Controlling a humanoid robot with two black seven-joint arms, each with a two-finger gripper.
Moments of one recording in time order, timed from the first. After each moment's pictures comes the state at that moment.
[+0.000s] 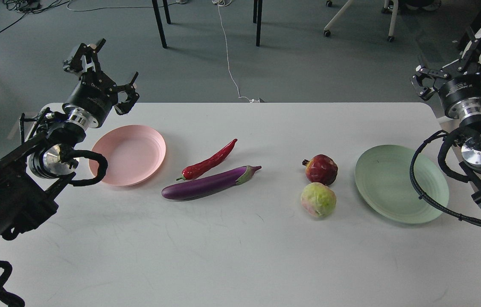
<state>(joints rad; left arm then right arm) -0.74 0.36 -0.71 -0.75 -0.04 -0.35 -0.37 0.73 -0.43 0.85 0.67 0.15 0.31 0.36</state>
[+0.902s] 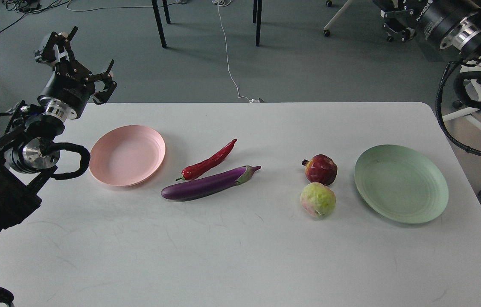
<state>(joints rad) -0.75 0.42 -0.74 -0.73 -0.04 -0.36 -0.40 1.28 -0.52 0.18 0.71 -0.26 0.43 0.36</state>
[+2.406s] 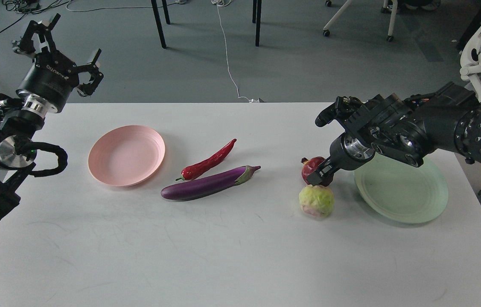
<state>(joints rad) -0.75 0.51 -0.75 -0.73 -0.05 -0.49 -0.40 1.50 -0.09 -1.04 0.71 -0.93 0.43 0.47</state>
